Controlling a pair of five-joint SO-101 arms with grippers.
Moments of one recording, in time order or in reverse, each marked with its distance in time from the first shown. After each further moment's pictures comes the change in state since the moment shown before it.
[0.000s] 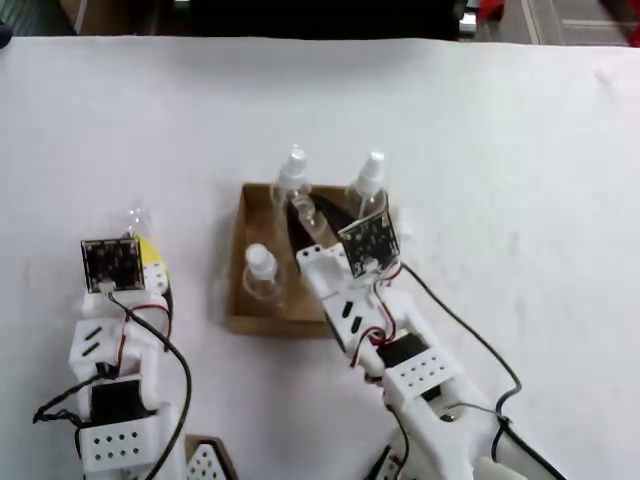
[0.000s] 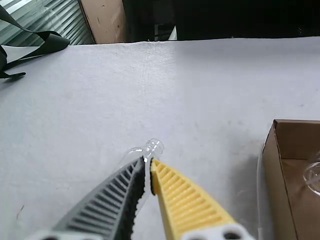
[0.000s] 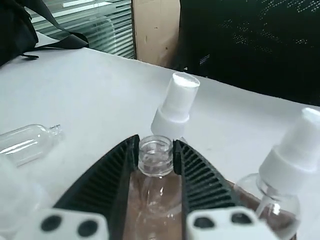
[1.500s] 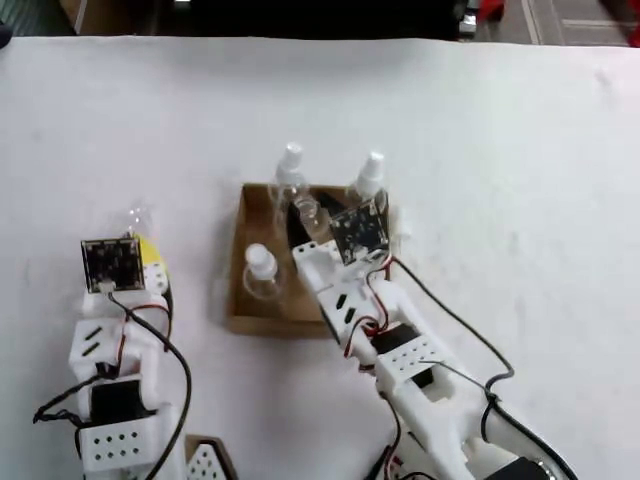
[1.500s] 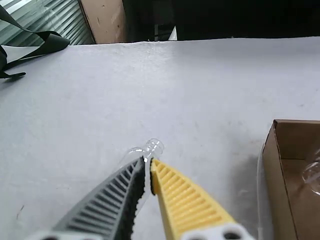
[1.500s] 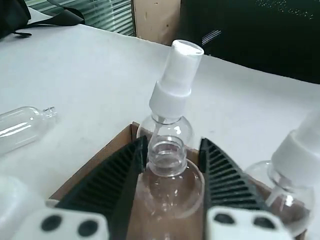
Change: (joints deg) left arm 0.0 0.0 0.0 0.0 0.0; right arm 0.0 8.4 -3.3 -0.1 -0.1
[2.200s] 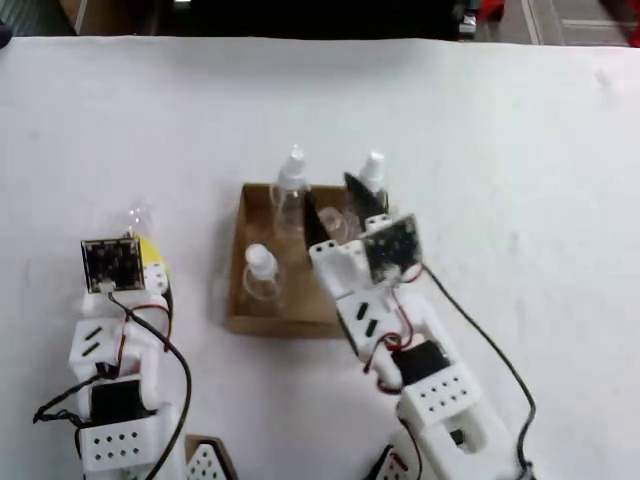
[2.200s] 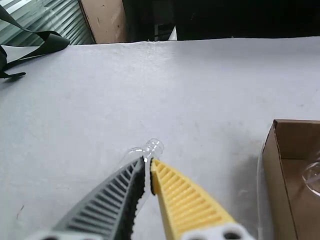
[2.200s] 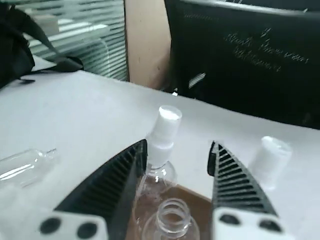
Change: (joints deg) left arm 0.0 0.0 0.0 0.0 0.0; right arm 3.1 -27.3 2.6 14.3 0.0
